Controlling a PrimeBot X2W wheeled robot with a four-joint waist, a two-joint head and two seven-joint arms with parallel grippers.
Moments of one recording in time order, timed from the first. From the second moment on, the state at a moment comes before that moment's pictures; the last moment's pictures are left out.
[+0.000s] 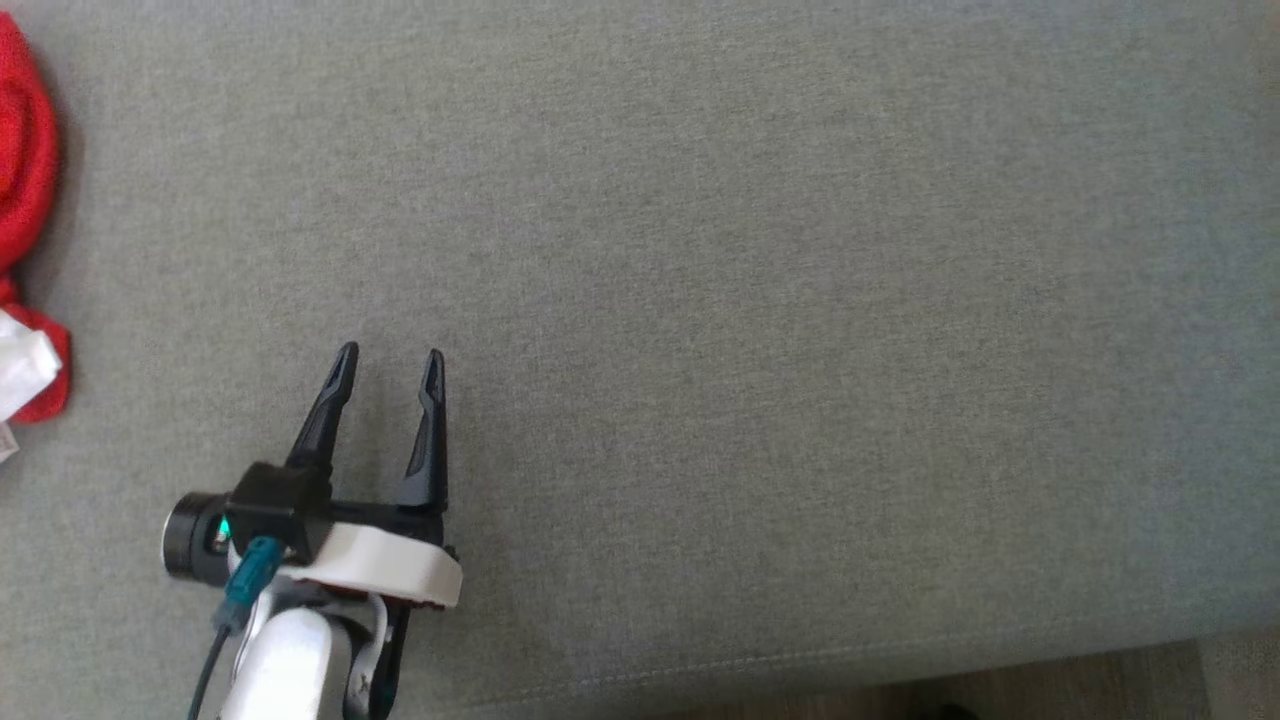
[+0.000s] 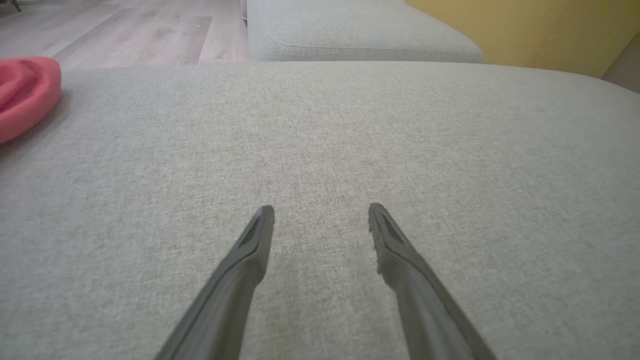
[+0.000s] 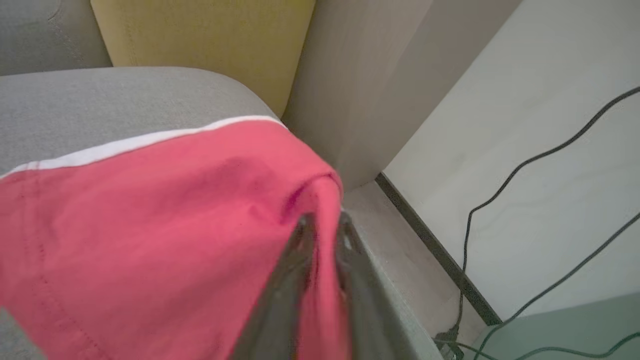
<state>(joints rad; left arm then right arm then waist) -0.08 0.08 -0.21 0.11 -0.11 0.03 -0.26 -0.91 -0.49 -0.66 0.96 -0.36 0.13 0.16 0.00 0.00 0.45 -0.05</state>
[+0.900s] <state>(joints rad) 0.02 0.05 -0.20 0.17 -0.21 0.04 -0.26 -0.42 -0.15 -0.28 0.55 -0.16 0.13 -0.25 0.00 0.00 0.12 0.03</state>
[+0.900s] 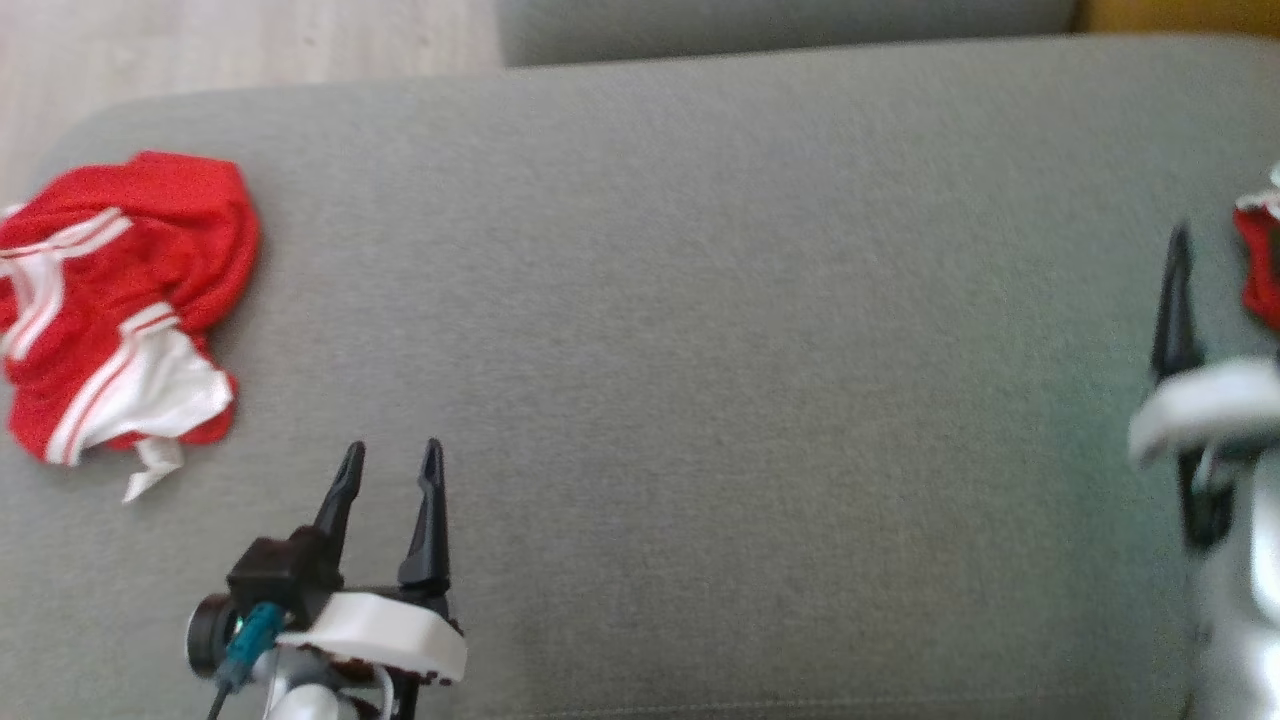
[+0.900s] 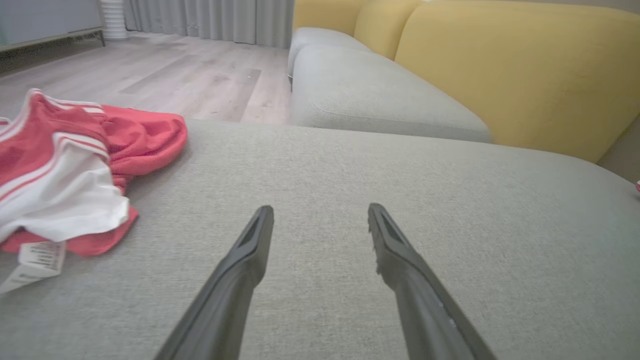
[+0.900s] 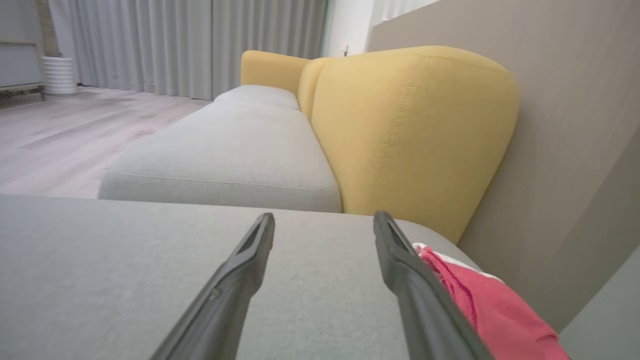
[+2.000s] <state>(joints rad) 0.08 0.05 -0.15 0.20 -0.20 0.02 -0.26 0.11 -0.04 -0.11 0.25 0.04 0.13 -0.25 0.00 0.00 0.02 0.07</state>
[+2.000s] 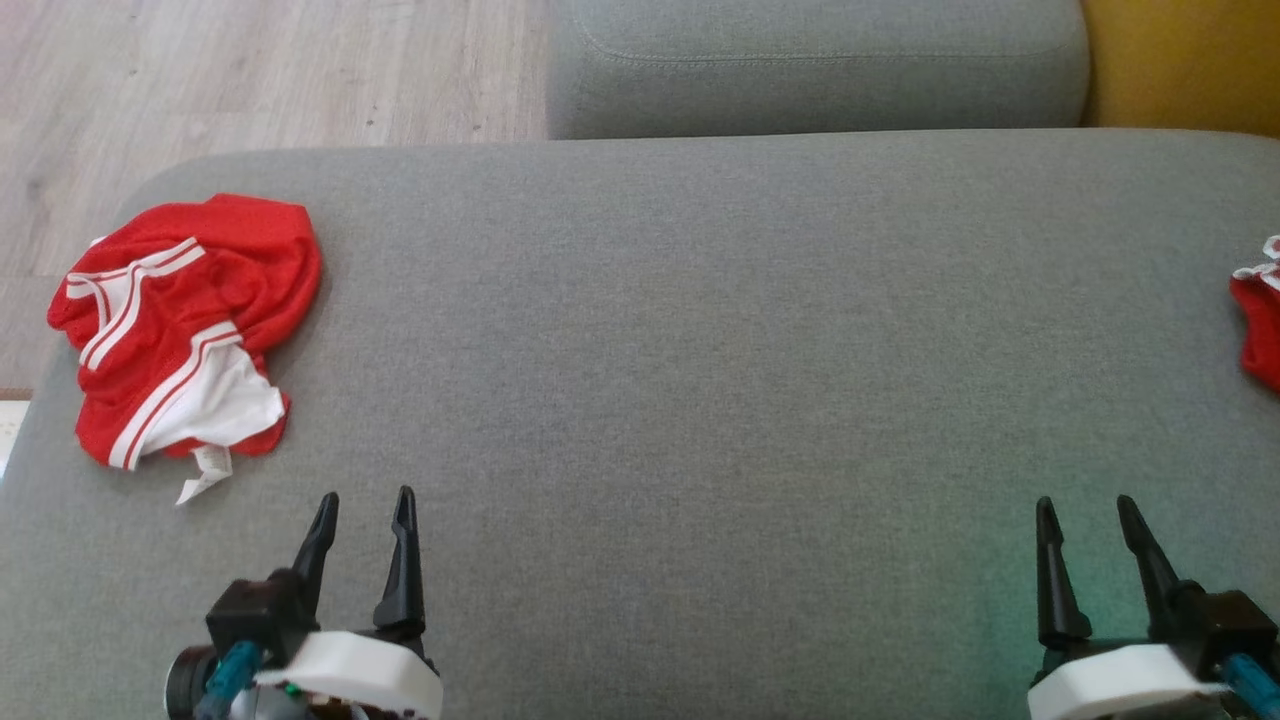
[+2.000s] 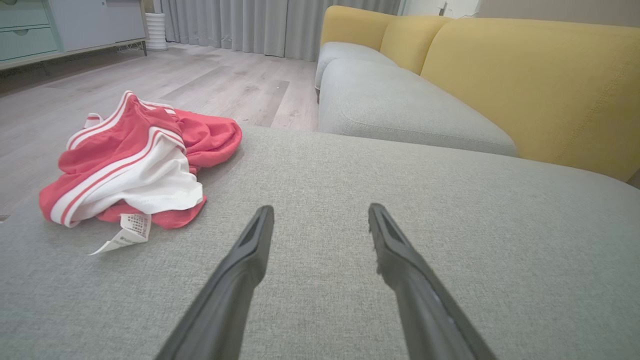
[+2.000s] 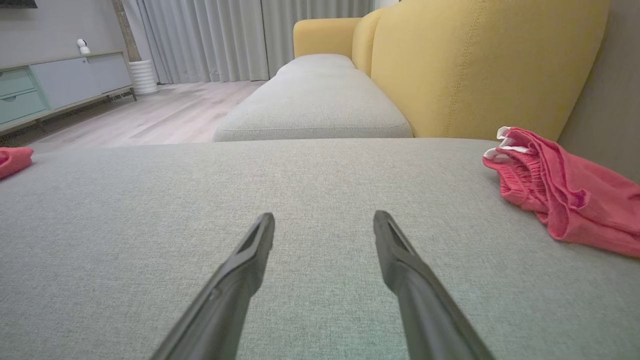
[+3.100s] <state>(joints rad) 0.10 0.05 -0.11 0.16 -0.23 0.04 -0.26 0.09 -0.04 -0.05 0.22 0.03 0.13 -0.25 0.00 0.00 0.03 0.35</state>
